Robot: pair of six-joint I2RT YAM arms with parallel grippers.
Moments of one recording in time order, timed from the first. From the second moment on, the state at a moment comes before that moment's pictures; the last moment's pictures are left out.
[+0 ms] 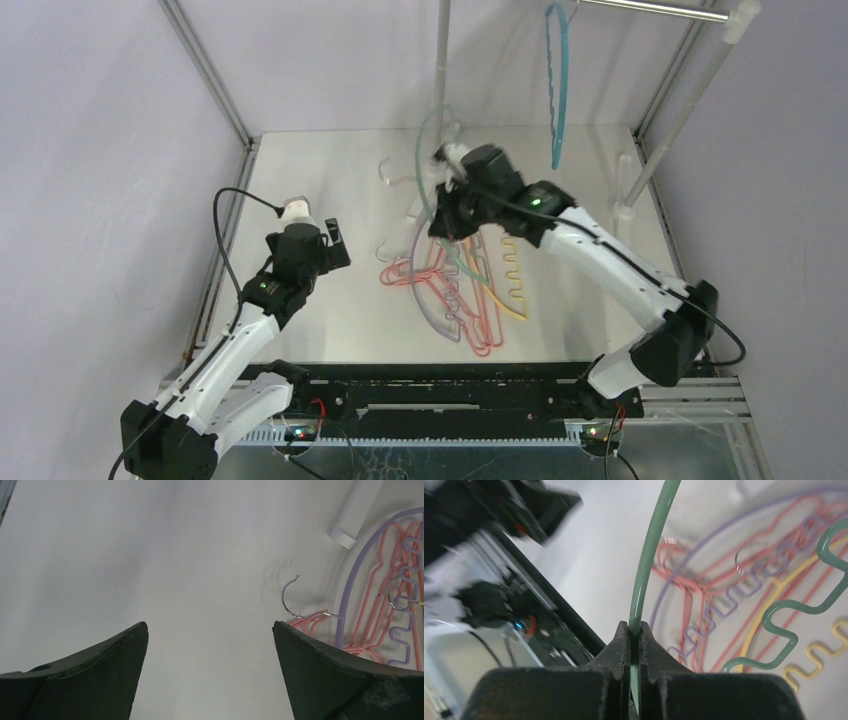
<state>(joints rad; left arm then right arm) -0.37 0.88 0.67 -0.38 -0.42 -0.41 0.77 1.52 1.49 -0.73 -0.19 0.30</state>
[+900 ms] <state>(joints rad) -0.37 0.91 0.67 -0.40 -0.42 -0.39 0.30 1.69 1.78 -0.06 -0.50 0.96</state>
